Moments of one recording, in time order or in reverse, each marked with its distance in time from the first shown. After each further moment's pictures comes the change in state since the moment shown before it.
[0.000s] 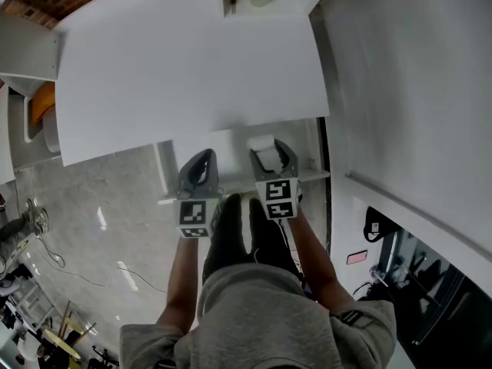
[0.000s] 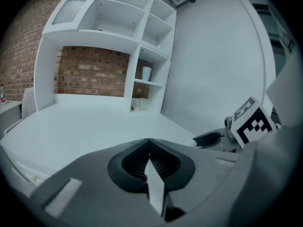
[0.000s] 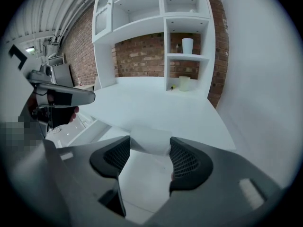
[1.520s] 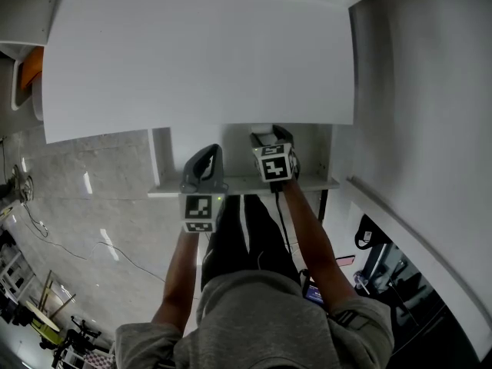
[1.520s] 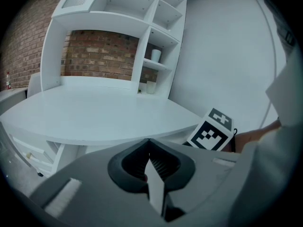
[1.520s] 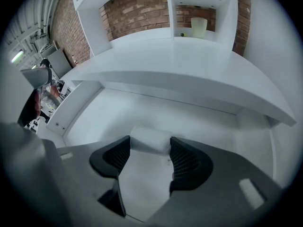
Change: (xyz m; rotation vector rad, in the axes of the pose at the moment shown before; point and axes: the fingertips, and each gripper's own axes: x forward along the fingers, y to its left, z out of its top) left arm 0.035 0.024 -0.087 -0.071 0.096 0.060; right arm 0.143 -0.001 -0.106 0.024 0.360 0.105
